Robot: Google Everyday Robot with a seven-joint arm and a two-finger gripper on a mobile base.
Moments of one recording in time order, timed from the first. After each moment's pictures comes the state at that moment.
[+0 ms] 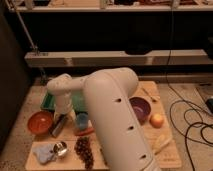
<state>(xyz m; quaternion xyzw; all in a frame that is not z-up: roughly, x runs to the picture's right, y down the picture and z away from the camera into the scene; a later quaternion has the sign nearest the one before) -0.243 0.173 0.850 -0.30 -0.33 -0.59 0.67</state>
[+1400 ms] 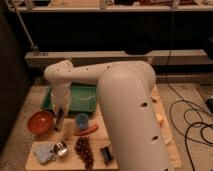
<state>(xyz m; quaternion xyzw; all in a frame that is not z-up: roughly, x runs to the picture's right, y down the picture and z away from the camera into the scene) -0.242 0.105 0.761 -0.24 -0.36 -0.60 0.67</state>
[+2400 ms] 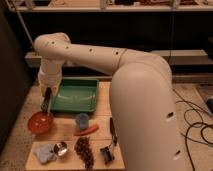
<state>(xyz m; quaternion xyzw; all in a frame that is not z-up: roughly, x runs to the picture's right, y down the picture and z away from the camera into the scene) -0.273 0.006 0.678 -0.12 -0.40 -0.64 0.64</state>
